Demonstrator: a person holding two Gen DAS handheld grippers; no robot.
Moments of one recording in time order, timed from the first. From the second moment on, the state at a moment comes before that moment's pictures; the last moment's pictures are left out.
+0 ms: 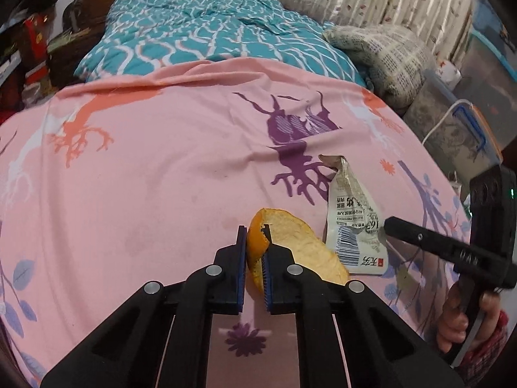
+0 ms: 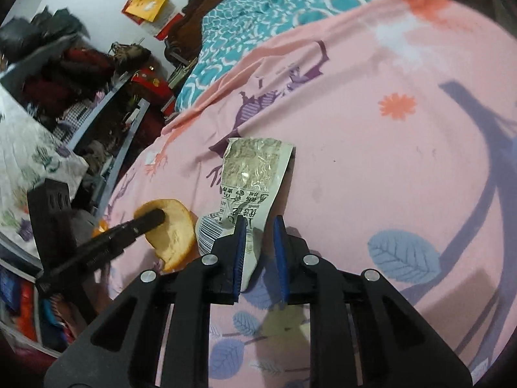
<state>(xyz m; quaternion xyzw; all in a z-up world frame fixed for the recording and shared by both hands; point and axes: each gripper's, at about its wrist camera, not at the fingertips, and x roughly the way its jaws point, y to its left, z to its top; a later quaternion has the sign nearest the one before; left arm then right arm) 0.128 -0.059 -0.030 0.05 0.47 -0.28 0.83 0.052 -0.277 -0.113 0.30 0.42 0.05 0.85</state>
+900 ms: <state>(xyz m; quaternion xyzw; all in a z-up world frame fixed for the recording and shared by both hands) 0.130 -0.067 -0.045 0.09 0.46 -0.26 0.85 0.078 -0.292 -0.151 0.52 0.34 0.19 0.76</state>
